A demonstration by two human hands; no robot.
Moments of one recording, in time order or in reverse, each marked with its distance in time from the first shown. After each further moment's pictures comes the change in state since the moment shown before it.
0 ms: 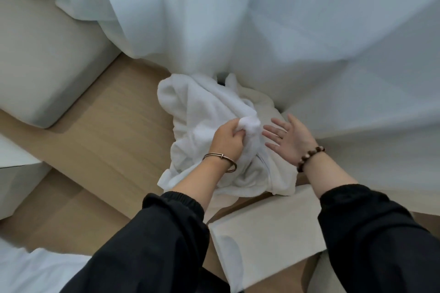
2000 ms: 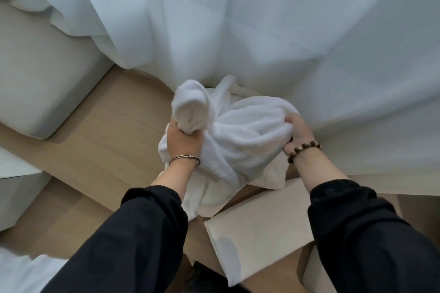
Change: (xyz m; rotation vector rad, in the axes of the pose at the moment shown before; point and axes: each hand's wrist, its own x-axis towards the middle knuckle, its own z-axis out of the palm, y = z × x) left_hand -0.004 -0.025 -0.033 0.105 0.576 -0.228; right_hand -0.039 -0.013 -0.015 0.149 0.295 -0.189
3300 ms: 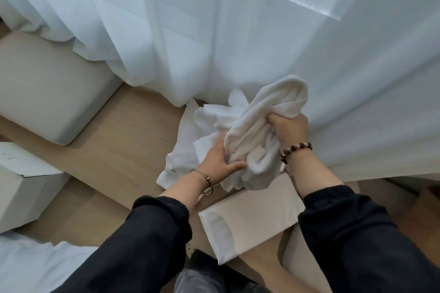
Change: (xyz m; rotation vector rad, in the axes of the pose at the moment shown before) left_hand -0.116 0.076 -0.039 0.044 -0.888 0.321; right_hand -0.146 -0.077 -0.015 -0.378 -0.021 -0.546
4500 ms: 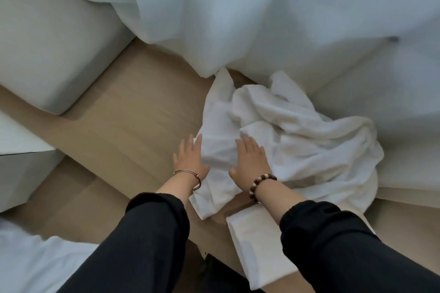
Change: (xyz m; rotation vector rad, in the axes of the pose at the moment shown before) left_hand 0.045 -0.256 -0.065 0.640 0.098 -0.513; right_hand -0.012 0.224 0.184 -1.318 -0.686 -0.245
